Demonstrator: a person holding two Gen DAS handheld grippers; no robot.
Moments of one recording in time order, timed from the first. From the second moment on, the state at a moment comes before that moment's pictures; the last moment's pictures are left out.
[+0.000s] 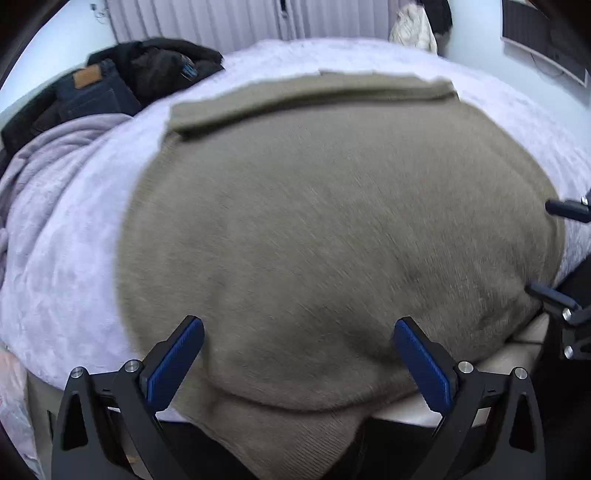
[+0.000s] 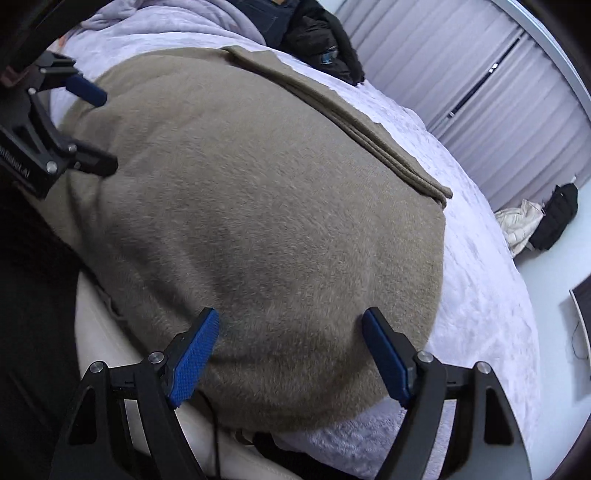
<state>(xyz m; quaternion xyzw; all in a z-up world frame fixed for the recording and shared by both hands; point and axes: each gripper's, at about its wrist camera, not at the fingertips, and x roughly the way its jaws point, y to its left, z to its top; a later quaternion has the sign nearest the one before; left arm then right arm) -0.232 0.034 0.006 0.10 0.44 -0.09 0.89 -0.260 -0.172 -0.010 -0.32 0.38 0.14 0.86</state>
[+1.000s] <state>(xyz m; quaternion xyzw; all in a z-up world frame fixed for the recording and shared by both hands) -0.204 0.151 -0.007 -0.05 0.47 -0.14 0.87 -0.229 -0.294 0.010 -0.03 0.42 0.15 0.90</state>
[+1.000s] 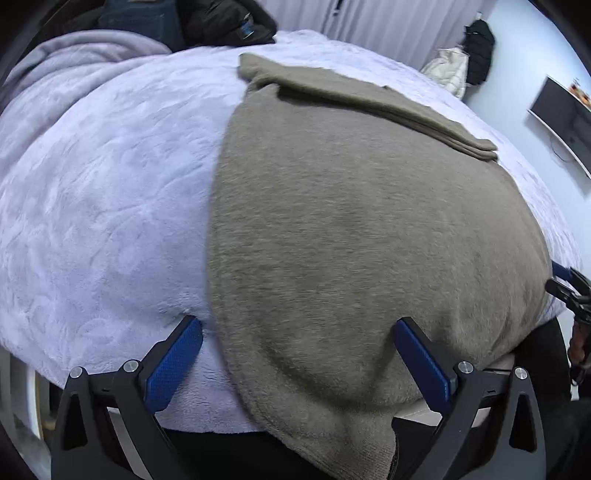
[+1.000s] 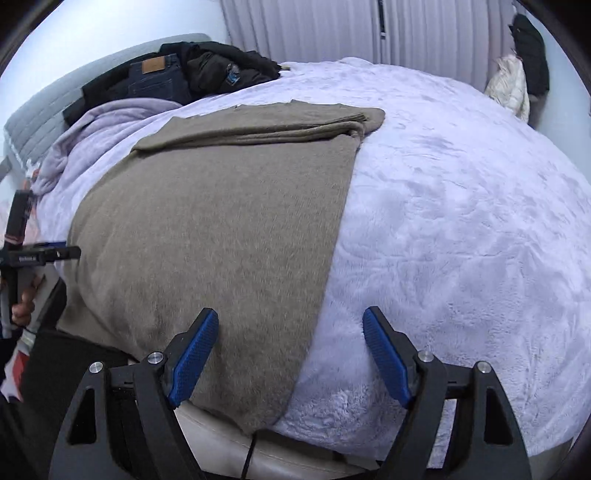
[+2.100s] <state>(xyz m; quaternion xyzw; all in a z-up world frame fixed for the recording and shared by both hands) -0.181 0.128 0.013 -0.06 0.45 -0.18 0.88 -0.205 -0.299 -0.005 0.11 0.42 0.24 0.87</state>
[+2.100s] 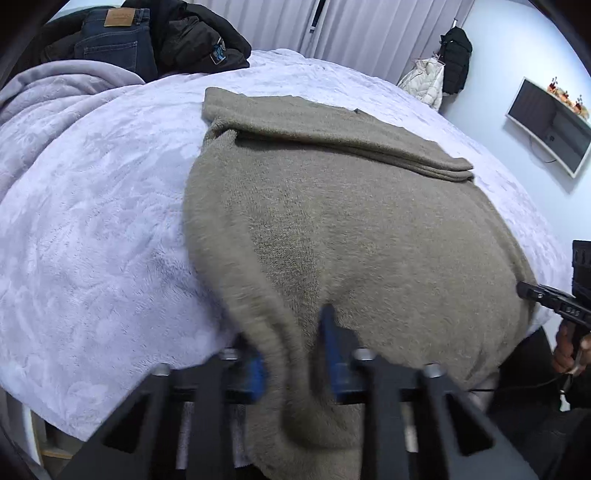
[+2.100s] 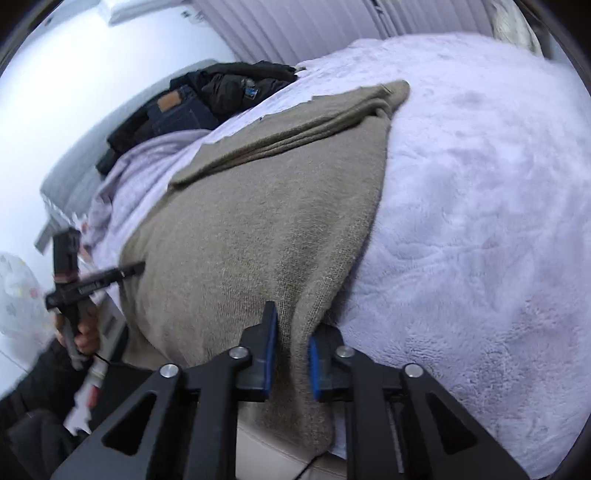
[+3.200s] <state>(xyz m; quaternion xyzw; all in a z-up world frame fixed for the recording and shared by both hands) -0.149 0.149 0.100 -0.17 0.37 -0.22 0.89 -0.183 -0.336 0.080 0.23 0.32 0.30 0.87</state>
